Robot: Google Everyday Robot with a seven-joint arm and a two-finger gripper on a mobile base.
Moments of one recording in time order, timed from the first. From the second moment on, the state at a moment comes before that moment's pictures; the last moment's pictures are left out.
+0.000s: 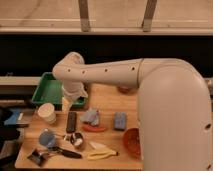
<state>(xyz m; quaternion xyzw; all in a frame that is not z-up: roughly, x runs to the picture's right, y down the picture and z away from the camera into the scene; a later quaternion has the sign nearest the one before) -0.142 0.071 0.747 -0.31 0.09 0.38 0.86</state>
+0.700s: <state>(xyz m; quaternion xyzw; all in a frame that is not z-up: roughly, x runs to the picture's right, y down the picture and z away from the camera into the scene) -0.190 0.133 0.770 -0.36 0.15 0.31 0.87</state>
